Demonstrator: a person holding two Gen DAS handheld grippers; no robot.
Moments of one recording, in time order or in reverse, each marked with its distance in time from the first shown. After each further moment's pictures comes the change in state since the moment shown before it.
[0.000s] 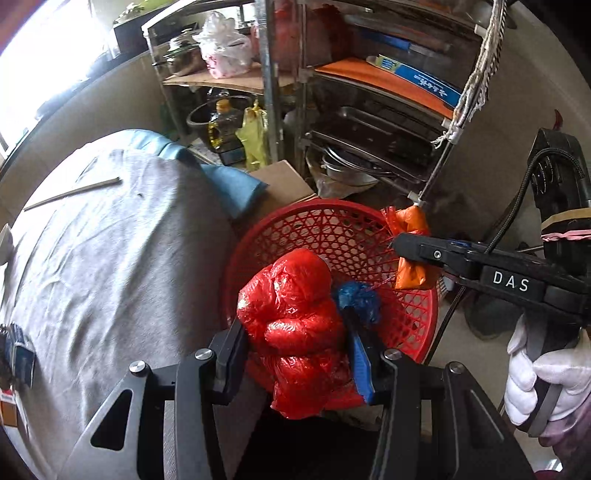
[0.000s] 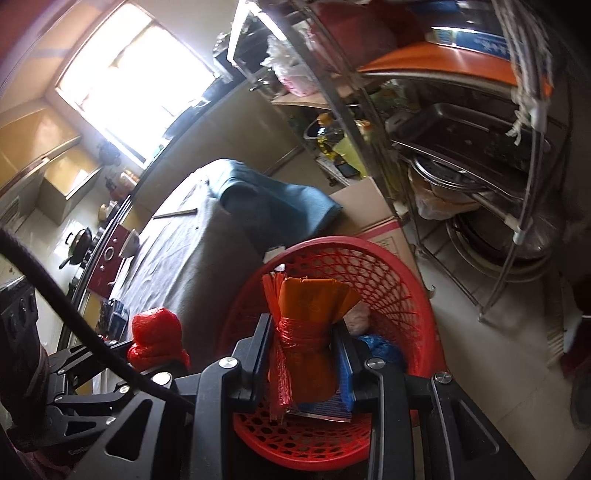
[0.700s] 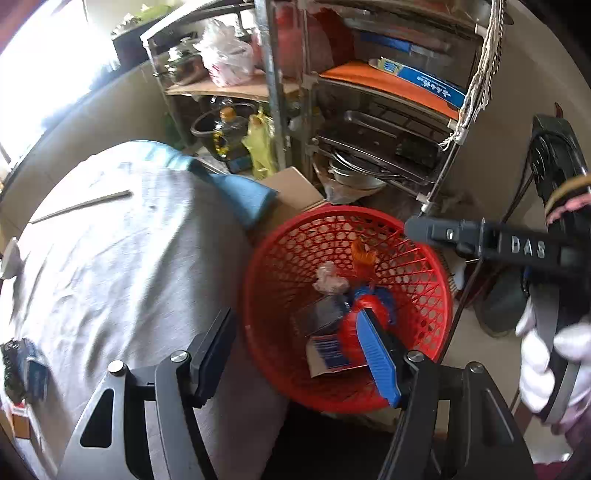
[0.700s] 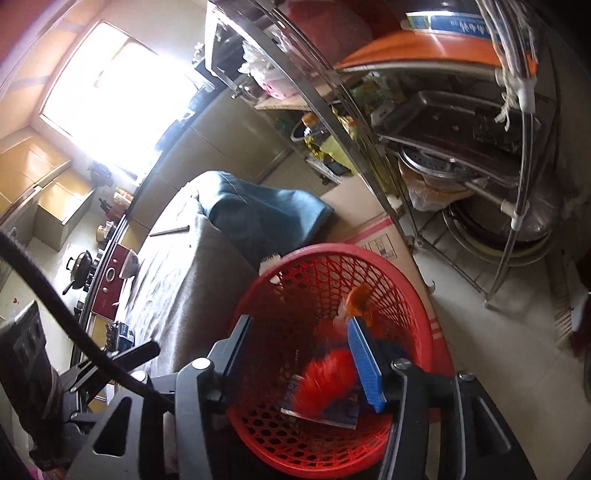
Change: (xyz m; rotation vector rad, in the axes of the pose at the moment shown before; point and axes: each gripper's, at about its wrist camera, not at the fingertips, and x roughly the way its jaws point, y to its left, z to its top) left arm -0.012 0.016 -0.003 0.031 -0.033 0.047; right arm 0.002 -0.005 0.011 0.087 -0.005 0.015
